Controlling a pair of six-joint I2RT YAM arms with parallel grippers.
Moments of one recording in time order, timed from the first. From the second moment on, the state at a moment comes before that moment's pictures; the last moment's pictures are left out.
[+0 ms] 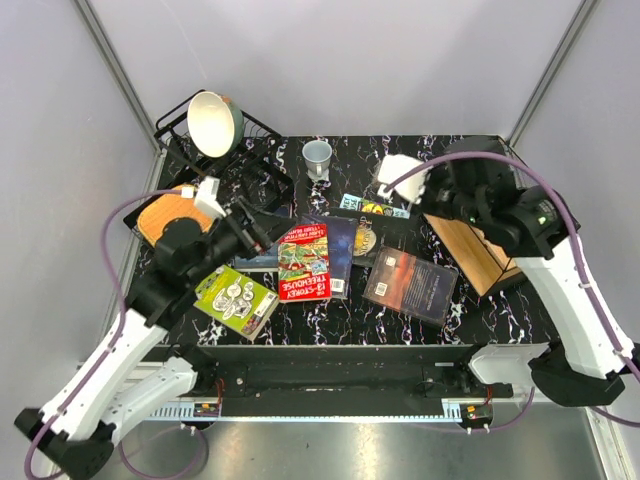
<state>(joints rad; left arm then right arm) -0.55 0.79 0.87 -0.21 0.22 -1.04 0.66 1.27 1.83 -1.17 0.09 -0.85</state>
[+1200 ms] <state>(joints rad) -0.55 0.59 0.69 -0.51 0.08 -0.77 0.19 1.48 1.45 -0.87 0.41 -0.70</state>
